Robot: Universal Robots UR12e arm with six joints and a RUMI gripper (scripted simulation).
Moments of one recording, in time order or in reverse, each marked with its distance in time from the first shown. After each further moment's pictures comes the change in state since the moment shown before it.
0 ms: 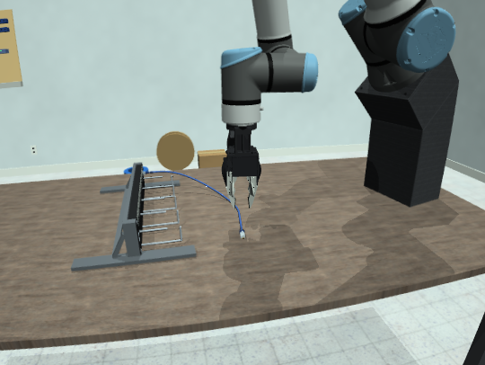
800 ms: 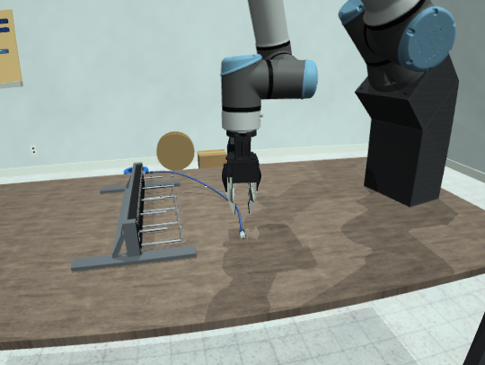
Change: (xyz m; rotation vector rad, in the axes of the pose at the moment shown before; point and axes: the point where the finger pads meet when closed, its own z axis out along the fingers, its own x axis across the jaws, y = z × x) arm 0.000 0.000 0.016 0.000 0.000 0.000
